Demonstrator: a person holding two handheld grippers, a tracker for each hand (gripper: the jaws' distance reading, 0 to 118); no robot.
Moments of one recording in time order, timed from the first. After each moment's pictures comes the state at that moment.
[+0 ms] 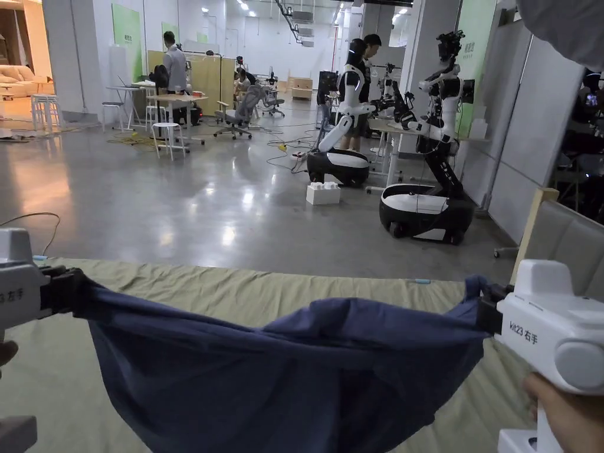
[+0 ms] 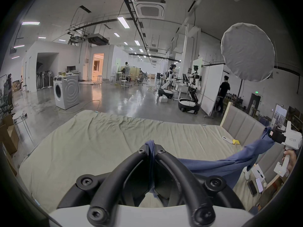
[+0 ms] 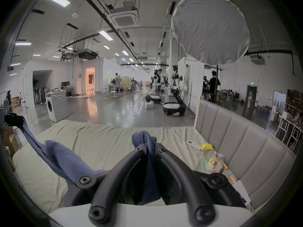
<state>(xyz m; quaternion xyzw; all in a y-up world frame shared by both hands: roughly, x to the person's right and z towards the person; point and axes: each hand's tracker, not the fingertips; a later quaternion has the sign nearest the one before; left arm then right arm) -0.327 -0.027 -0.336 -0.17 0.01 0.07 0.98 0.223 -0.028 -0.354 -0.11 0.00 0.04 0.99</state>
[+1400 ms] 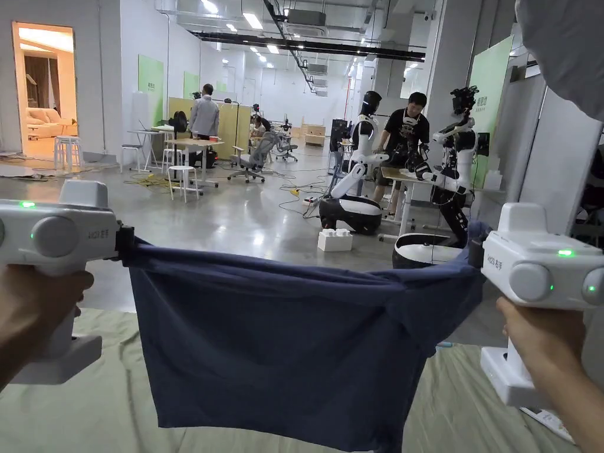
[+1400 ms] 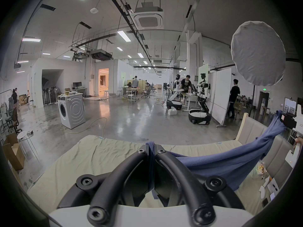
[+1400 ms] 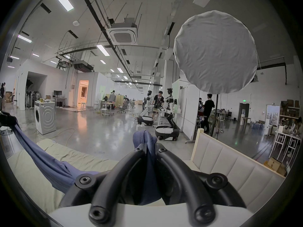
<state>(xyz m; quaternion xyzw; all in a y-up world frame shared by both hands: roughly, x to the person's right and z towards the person) -0.328 0.037 -0.503 -0.12 0.06 0.02 0.99 0.193 0.052 -0.526 -0.01 -0.05 0.08 1.00</state>
